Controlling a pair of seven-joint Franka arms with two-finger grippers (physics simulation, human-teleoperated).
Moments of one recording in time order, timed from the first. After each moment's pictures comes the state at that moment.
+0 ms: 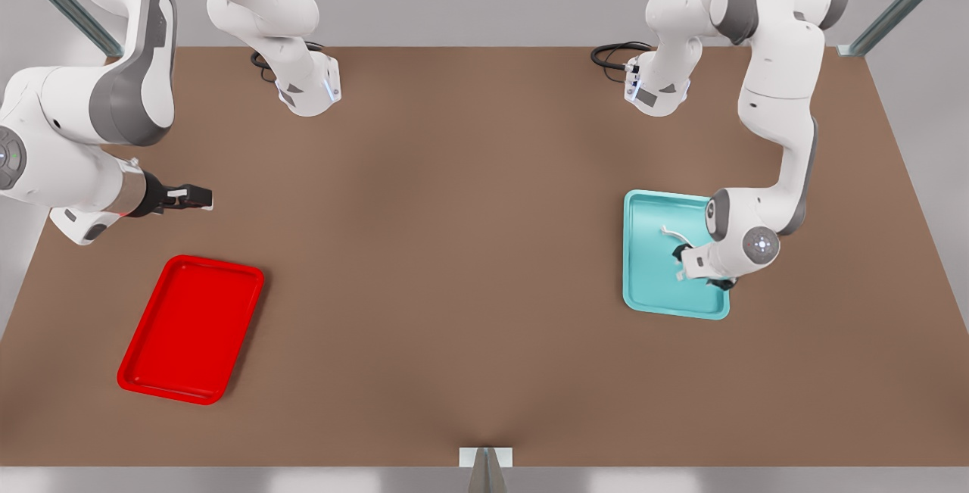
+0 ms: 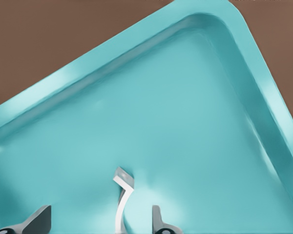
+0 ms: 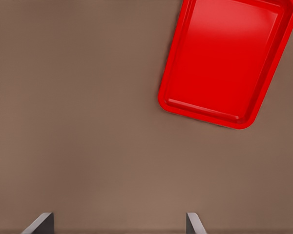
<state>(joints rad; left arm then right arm) -0.03 0.49 0.04 -2.08 0.02 2.44 0.66 -0.06 0.20 0.05 -1.40 0.02 1.35 -0.09</state>
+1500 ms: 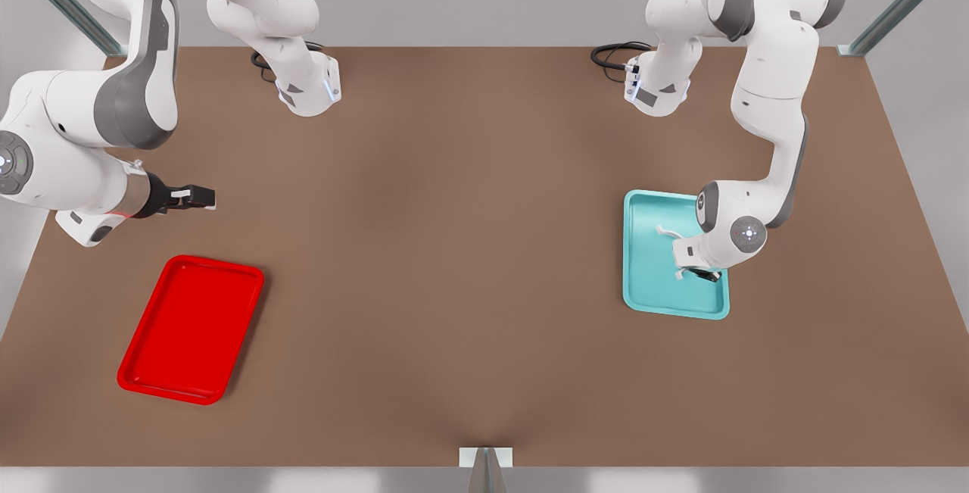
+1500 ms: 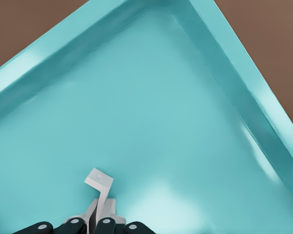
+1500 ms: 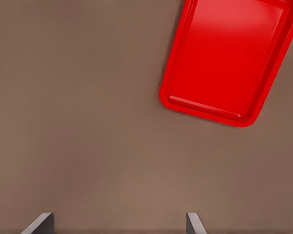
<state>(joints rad) -0.05 0.48 0.04 -2.15 0.02 2.53 0.72 -0.06 0.21 0.05 -1.41 0.01 1.35 -0.09</state>
